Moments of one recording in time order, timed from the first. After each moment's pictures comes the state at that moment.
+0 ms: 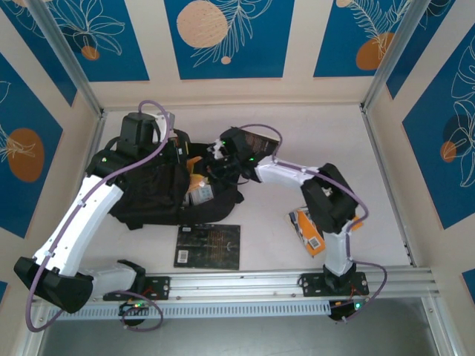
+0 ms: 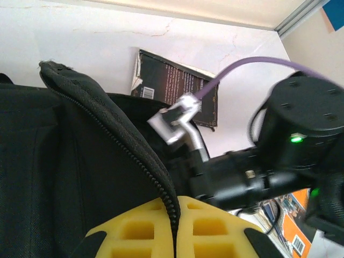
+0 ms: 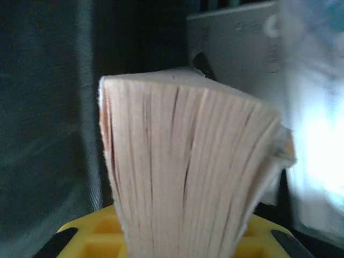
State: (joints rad) left arm -0.42 1.21 1.38 -0.81 0.14 -0.41; right arm 0.74 1.99 1.42 -0.01 -0.76 1.22
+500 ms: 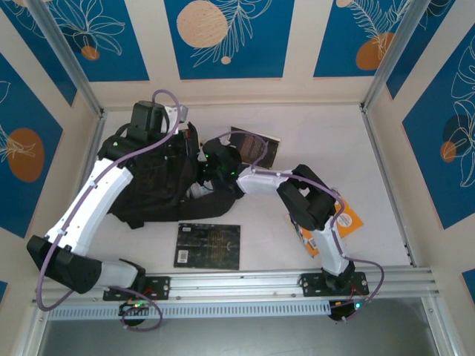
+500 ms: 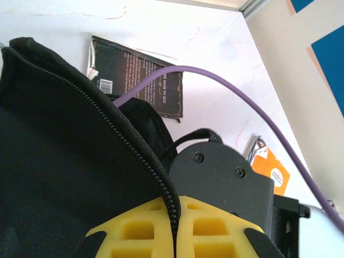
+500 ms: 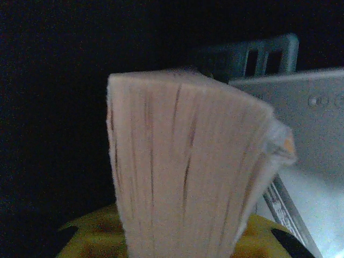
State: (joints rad) left arm -0.42 1.35 1.49 -0.80 0.31 -0.41; right arm 0.84 2.12 1.43 0.37 -0.41 1.35
